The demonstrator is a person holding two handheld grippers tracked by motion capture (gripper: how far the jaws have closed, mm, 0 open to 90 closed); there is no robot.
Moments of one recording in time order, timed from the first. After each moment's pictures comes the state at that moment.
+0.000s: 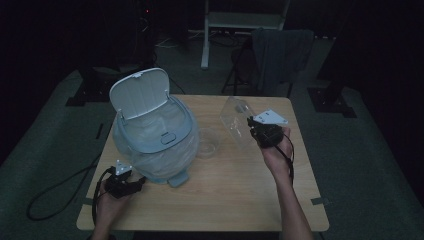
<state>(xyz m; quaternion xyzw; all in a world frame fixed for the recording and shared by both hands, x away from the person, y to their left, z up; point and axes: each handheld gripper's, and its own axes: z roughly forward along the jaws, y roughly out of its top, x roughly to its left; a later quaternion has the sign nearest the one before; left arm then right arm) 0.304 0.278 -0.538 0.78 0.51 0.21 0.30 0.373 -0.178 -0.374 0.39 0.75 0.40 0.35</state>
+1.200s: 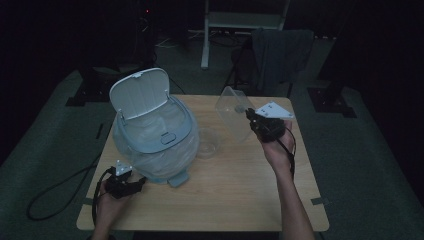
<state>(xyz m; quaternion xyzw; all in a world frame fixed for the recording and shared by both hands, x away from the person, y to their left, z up) 0.302 0.278 -0.538 0.78 0.51 0.21 0.30 0.369 -0.174 -0.342 0.37 0.74 0.44 0.35</state>
